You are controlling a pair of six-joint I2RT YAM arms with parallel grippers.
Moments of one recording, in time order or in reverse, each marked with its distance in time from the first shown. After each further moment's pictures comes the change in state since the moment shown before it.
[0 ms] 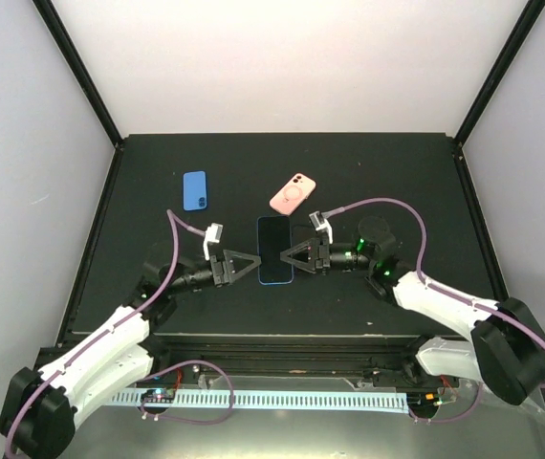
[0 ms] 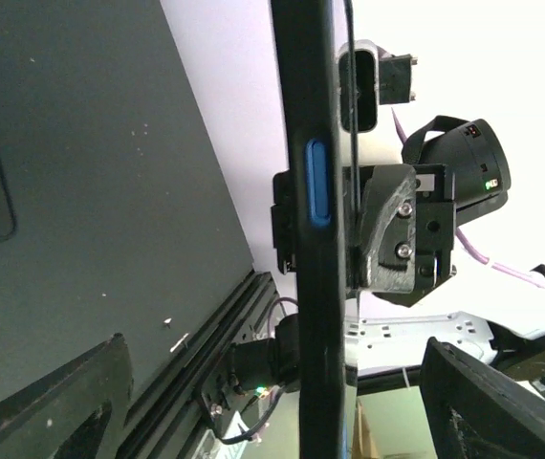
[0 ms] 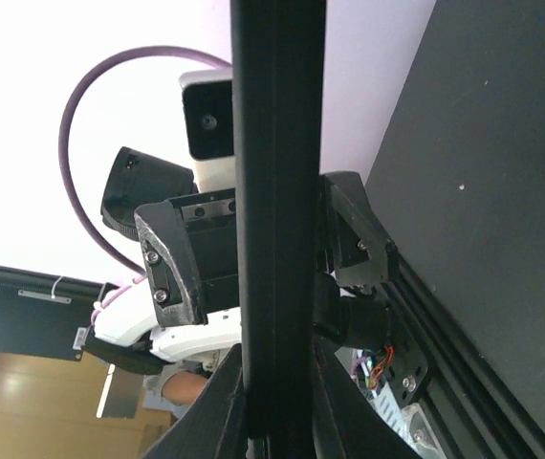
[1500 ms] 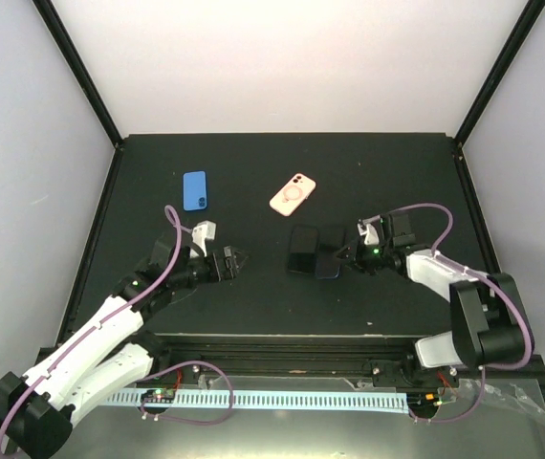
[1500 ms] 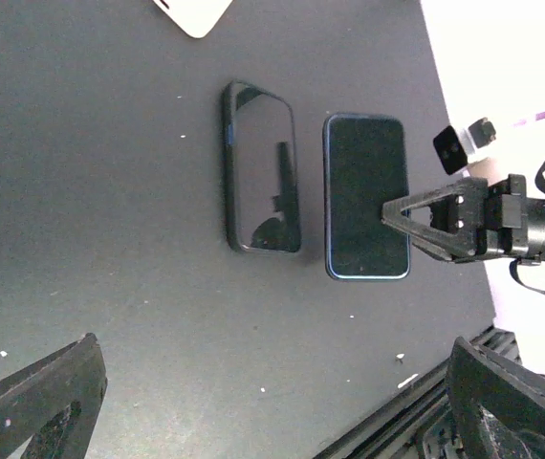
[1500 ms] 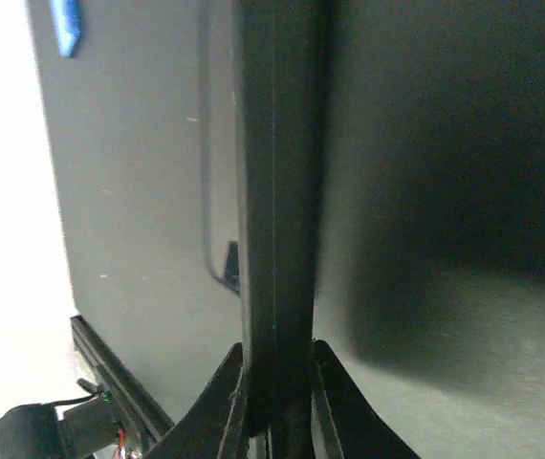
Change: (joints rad) left arm -0.044 0.023 0.248 -0.676 -0.455 0.341; right arm -0.397 0.158 0.056 -0.714 0.175 -0.559
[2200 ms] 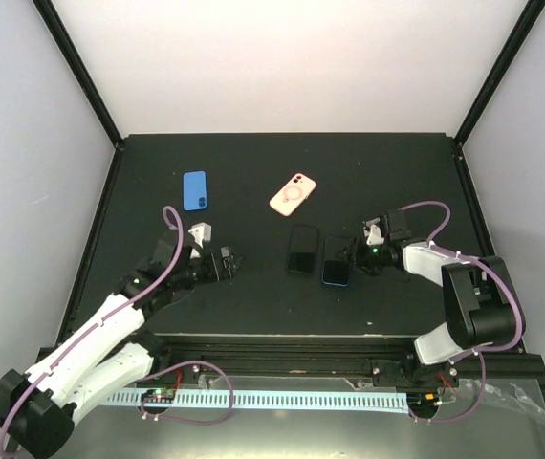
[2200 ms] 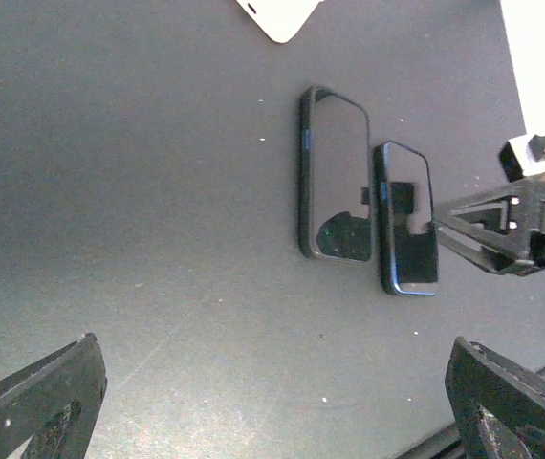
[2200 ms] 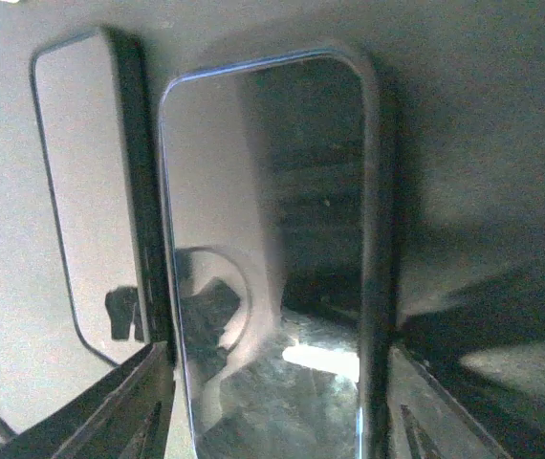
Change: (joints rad) left arm 0.013 0.011 0.001 -0.077 -0.109 0.024; right arm -0.025 0.155 0.042 -0.058 0.195 -0.068
